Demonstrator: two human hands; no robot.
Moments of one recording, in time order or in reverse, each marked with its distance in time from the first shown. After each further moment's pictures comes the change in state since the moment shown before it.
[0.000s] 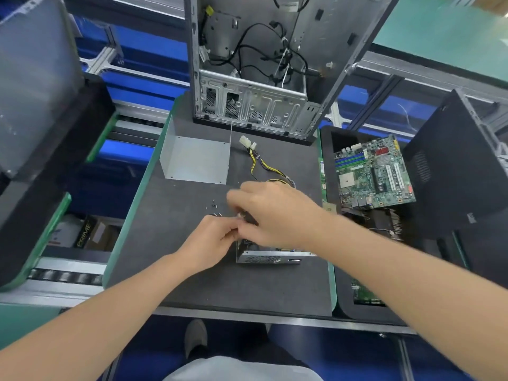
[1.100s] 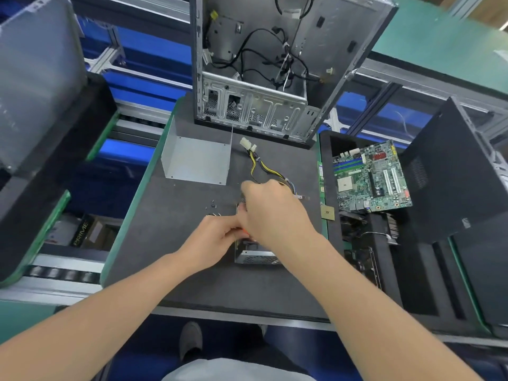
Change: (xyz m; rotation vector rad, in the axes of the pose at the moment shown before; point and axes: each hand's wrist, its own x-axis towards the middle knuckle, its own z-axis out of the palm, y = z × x) left_hand -0.002 -0.004 0.006 -0.046 -0.024 -0.092; right_hand 0.013 -0.015 0.024 -0.068 0.099 0.490
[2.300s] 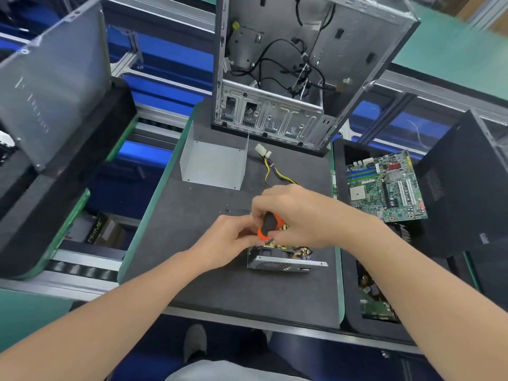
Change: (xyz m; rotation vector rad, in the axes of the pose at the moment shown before) left_hand 0.005 -0.004 -0.009 -0.218 -0.028 -0.020; right_hand 0.009 0.035 -0.041 0.194 -0.355 -0.541
